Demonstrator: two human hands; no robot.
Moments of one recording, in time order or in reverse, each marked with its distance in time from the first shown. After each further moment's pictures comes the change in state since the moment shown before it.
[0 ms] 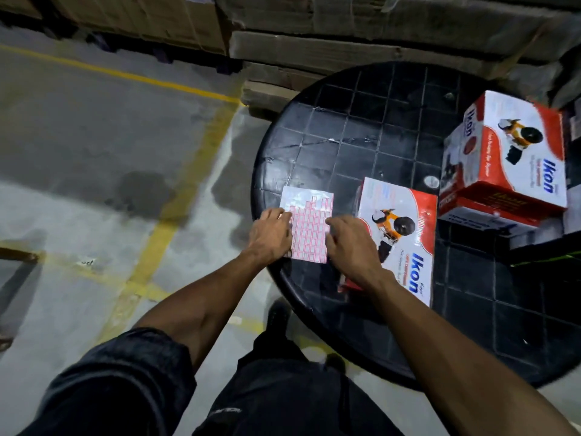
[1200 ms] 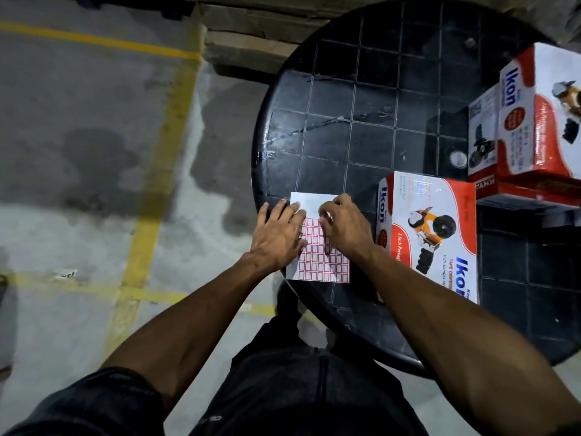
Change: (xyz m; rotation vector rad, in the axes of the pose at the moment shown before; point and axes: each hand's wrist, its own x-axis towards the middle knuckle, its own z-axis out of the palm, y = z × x) left_hand 0.050 -0.051 -0.009 0.186 -0.208 0.273; right_hand 0.098 -0.021 0.060 0.006 -0.145 0.238
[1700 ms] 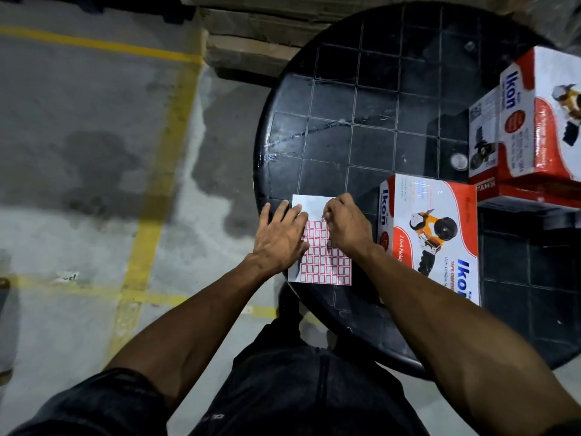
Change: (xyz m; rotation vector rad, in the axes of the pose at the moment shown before) left_hand 0.001 0.001 0.001 0.020 0.017 0.002; right_hand 0.008 -0.001 0.005 0.034 0.016 0.048
